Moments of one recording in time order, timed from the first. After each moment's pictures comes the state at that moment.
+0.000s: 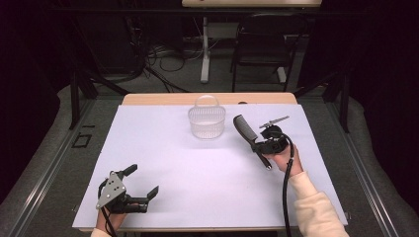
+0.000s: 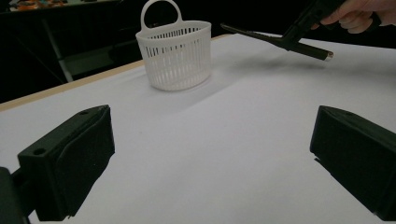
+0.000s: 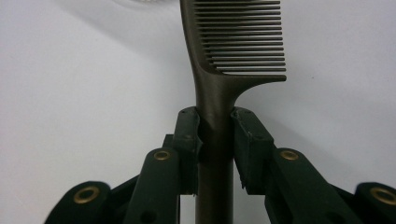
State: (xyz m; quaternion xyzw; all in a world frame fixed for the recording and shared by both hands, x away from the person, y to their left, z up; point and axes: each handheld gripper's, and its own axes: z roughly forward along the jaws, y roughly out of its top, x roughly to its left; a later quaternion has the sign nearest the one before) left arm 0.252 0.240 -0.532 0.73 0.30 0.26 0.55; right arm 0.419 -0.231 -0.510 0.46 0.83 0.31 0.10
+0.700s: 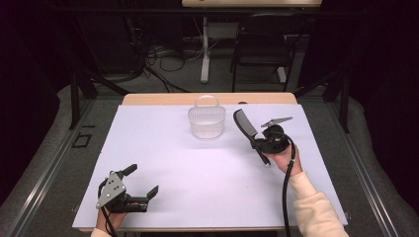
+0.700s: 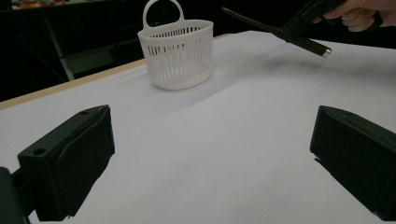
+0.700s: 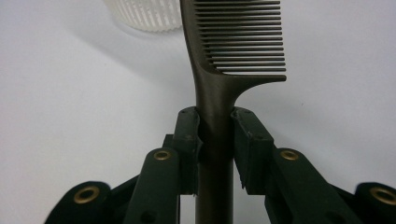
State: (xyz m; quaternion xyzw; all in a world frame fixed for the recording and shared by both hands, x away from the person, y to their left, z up) left arm 0.253 0.240 -0.532 0.73 0.30 0.26 0.55; right arm 0.413 -0.232 -0.503 0.45 0.81 0.35 0.13
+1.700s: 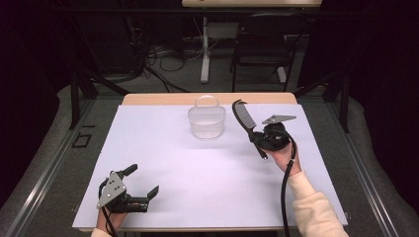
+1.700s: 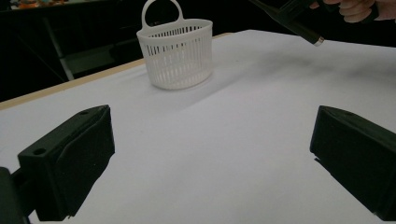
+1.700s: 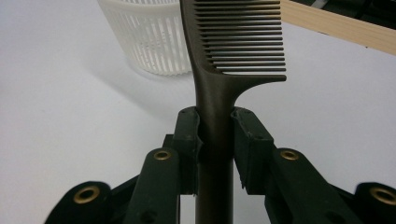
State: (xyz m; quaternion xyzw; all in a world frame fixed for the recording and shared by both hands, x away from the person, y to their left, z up) left arm 0.253 0.239 -0.532 0.74 0.30 0.26 0.55; right arm 0.409 -0.227 -0.487 0.42 0.79 0.40 0.17
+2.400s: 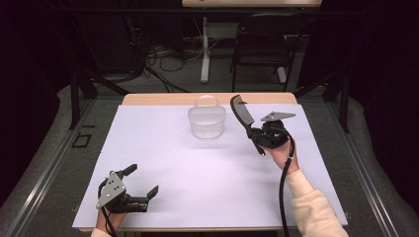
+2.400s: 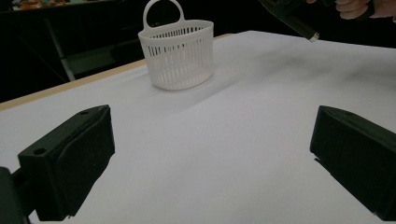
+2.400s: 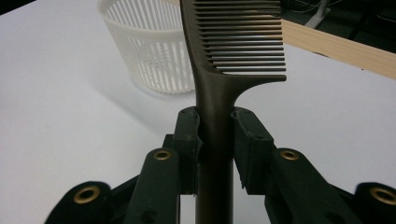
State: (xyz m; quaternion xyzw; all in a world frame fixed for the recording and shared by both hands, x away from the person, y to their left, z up) left arm 0.253 0.240 -0.532 0.73 0.30 0.26 0.55; right arm 0.412 -0.221 -0.479 0.41 0.79 0.42 0.18
